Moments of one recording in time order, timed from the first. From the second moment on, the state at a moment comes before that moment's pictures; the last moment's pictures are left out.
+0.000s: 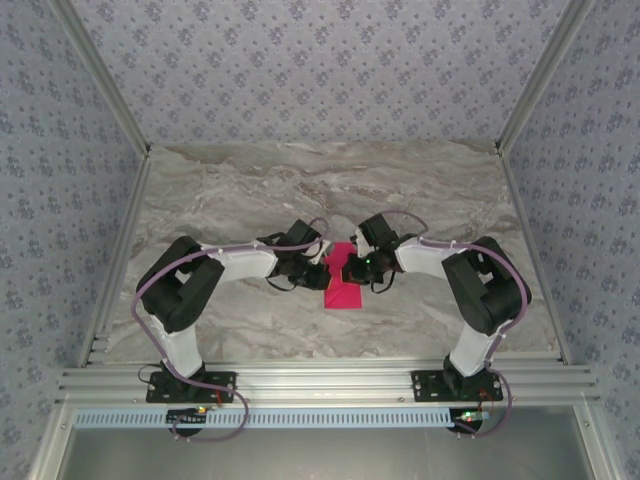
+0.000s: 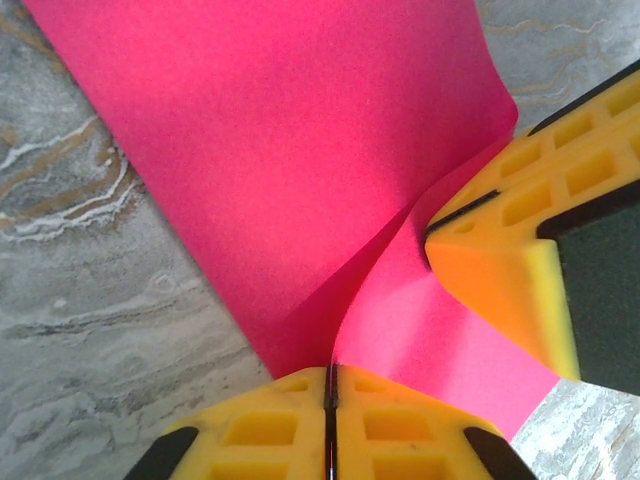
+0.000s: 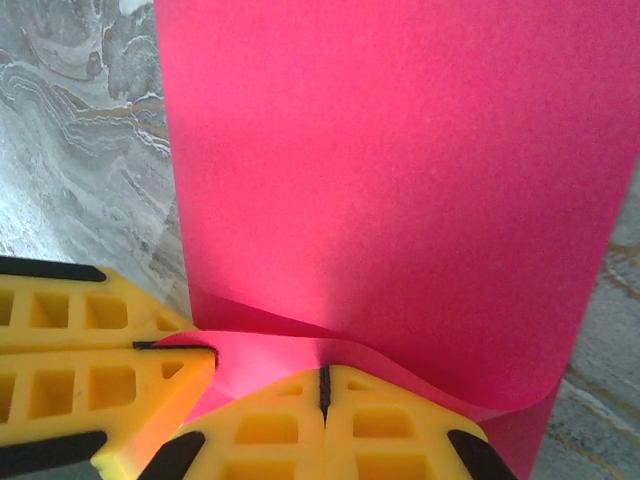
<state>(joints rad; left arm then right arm) -0.75 1.83 0.99 -0.25 0.37 -0.41 0.54 1.75 0.88 -0.28 -0.45 0.55</state>
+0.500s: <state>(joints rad) -0.76 1.57 0.97 -0.32 0.39 -0.46 0.54 1.75 0.89 -0.30 -0.45 0.55</state>
